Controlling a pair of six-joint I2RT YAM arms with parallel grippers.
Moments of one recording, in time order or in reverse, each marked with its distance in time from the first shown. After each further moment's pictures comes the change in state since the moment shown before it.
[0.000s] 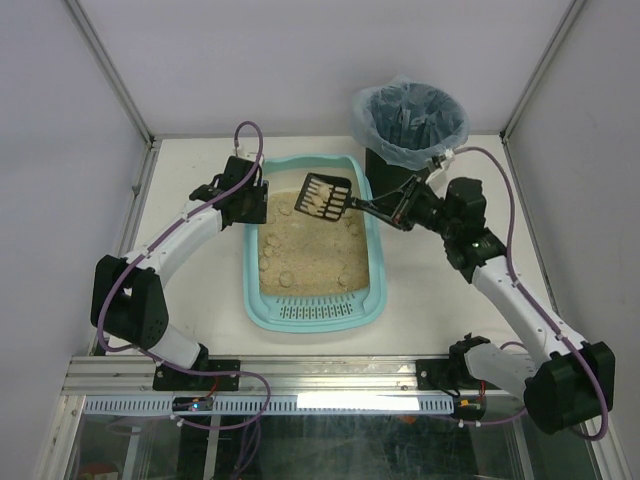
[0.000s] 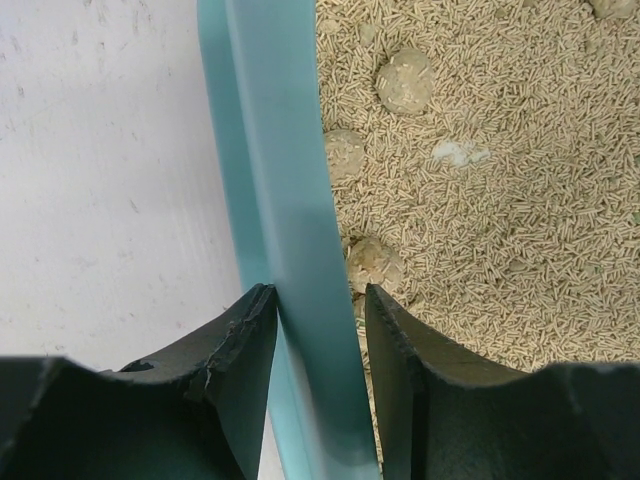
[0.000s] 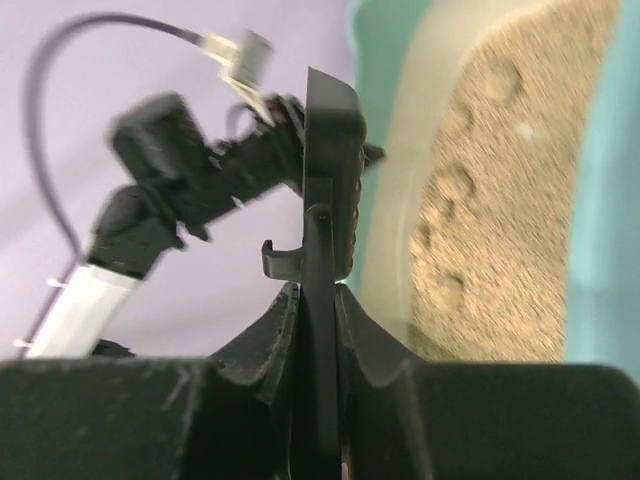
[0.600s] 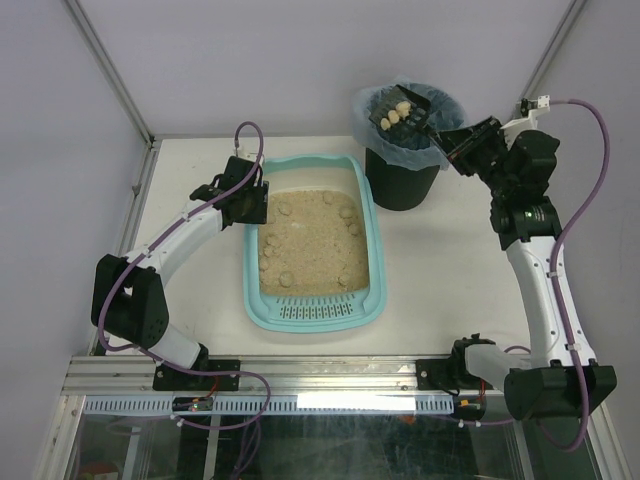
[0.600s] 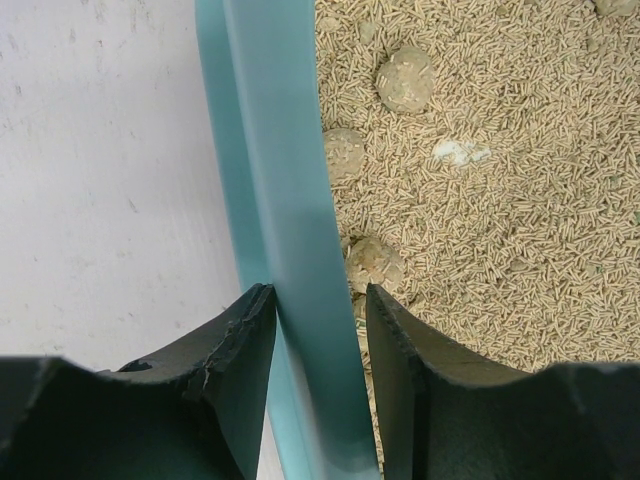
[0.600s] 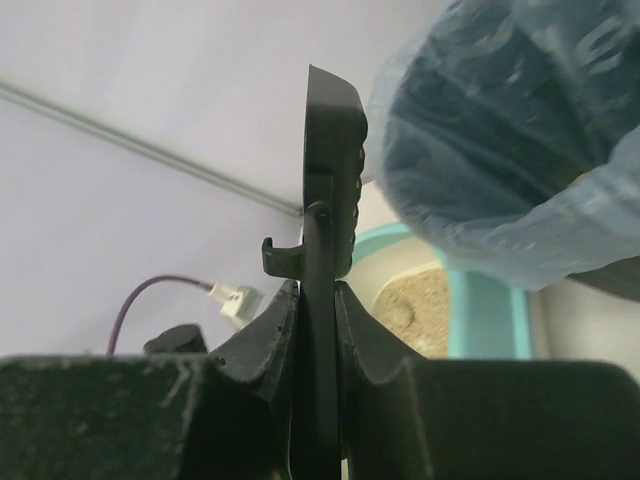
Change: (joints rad) left arm 0.000 0.009 0.000 0.000 0.001 0.000; right arm -0.285 0.043 0.460 -0.251 0.190 -0.139
